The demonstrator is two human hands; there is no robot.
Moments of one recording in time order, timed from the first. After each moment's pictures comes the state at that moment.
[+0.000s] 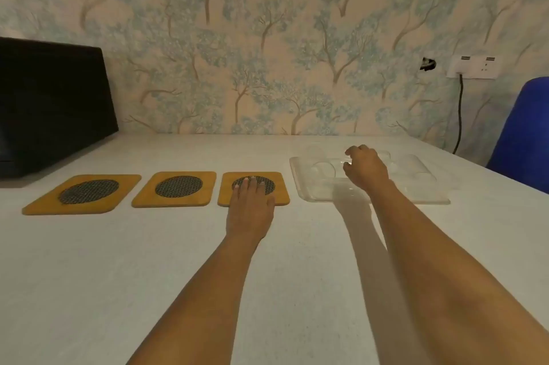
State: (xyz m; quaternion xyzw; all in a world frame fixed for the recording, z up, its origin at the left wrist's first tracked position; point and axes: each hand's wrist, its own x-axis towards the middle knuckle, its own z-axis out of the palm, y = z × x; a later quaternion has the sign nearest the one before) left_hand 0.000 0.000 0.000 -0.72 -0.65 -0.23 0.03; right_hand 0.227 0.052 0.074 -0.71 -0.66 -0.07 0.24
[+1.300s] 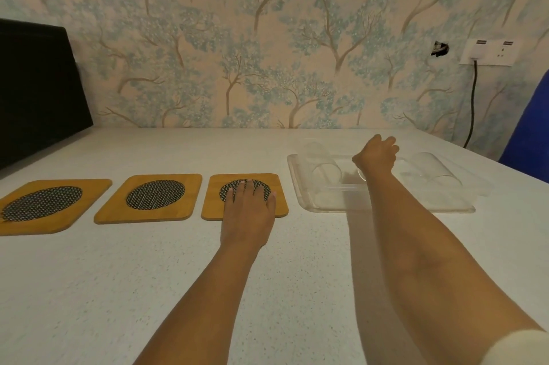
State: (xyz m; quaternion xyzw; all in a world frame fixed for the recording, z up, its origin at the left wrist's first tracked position) left_hand 0.008 0.040 -0.012 -0.73 -0.64 -0.22 0.07; right_hand 0.243 0.139 0.066 -0.82 -0.49 -0.03 0.28
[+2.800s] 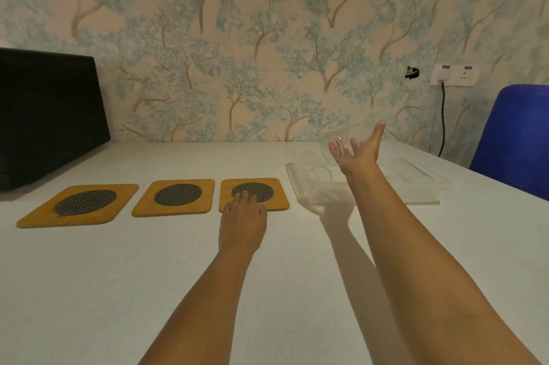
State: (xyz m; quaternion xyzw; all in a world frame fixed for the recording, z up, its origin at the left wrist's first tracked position) left_hand -0.018 -0.011 -0.006 -0.72 -0.65 -0.25 0.01; right_hand 0.186 0.031 0.120 -0.28 -0.12 0.56 0.77
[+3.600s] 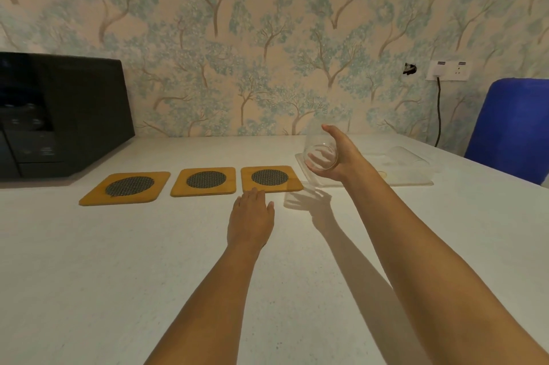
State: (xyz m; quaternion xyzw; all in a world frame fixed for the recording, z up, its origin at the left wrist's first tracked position) left_hand -0.051 -0.078 -0.008 -0.72 -0.63 -0.28 0.01; right_hand 0.125 -0.049 0.119 -0.41 -0.27 0.64 0.60
